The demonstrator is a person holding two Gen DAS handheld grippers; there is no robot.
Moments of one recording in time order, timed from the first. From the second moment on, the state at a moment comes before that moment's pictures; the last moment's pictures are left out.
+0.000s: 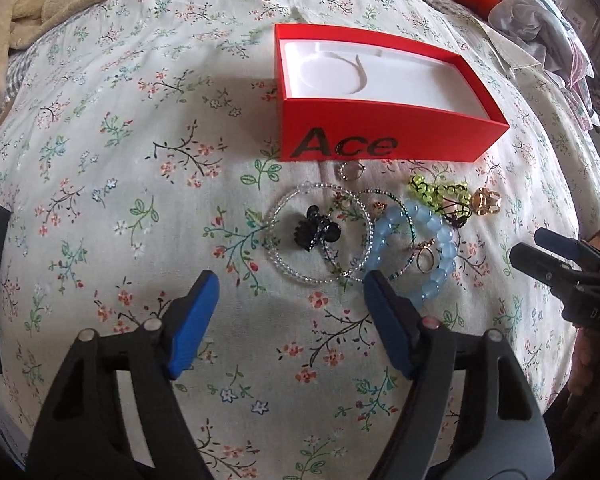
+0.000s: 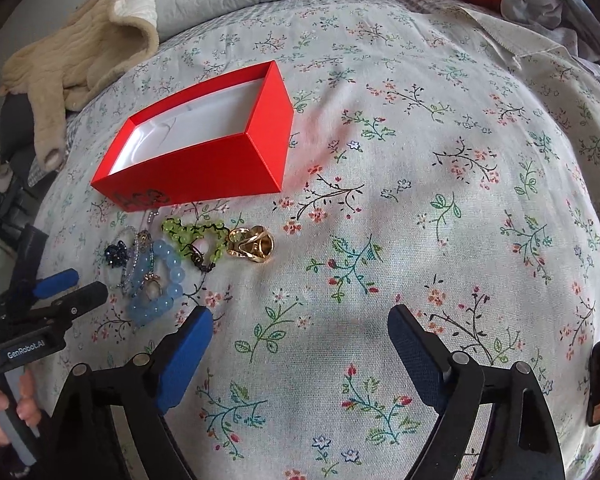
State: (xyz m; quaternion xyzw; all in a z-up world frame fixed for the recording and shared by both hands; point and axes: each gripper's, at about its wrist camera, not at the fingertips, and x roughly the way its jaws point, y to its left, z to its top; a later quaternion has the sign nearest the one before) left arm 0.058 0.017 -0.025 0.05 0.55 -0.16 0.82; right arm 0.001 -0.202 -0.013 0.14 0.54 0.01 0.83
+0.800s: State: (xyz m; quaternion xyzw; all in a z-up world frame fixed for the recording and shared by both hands) left arm 0.086 0.027 -0.042 0.03 0.57 -0.12 0.81; right arm 0.037 -0.182 -0.023 0.15 0.53 0.02 0.83
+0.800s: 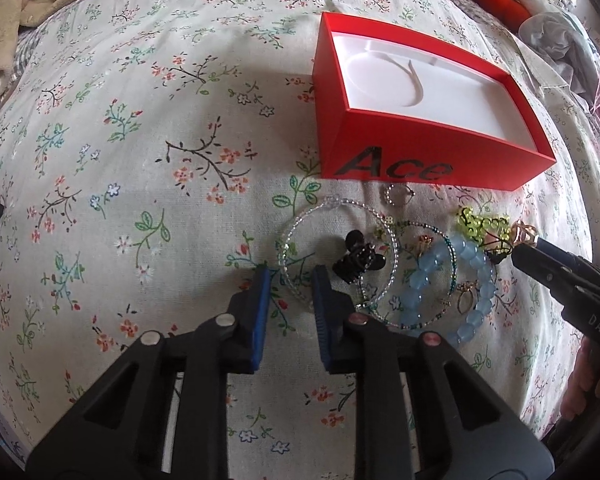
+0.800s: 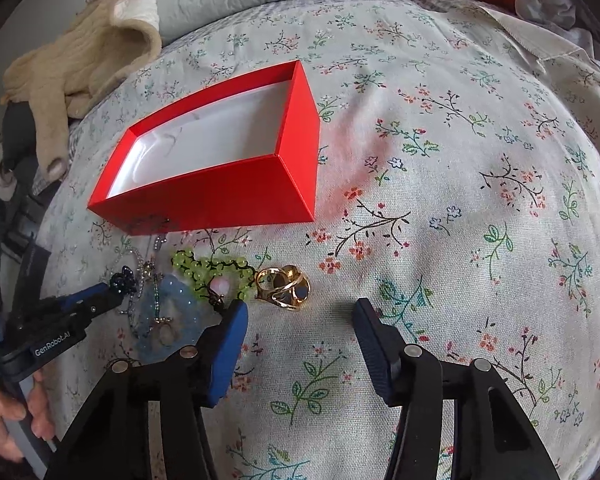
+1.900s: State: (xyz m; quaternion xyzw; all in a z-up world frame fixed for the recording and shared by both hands) left arm 0.082 -0.011 0.081 0.01 0.48 -0.20 0.85; right arm 0.064 -0.200 0.057 0.15 0.52 0.05 0.84
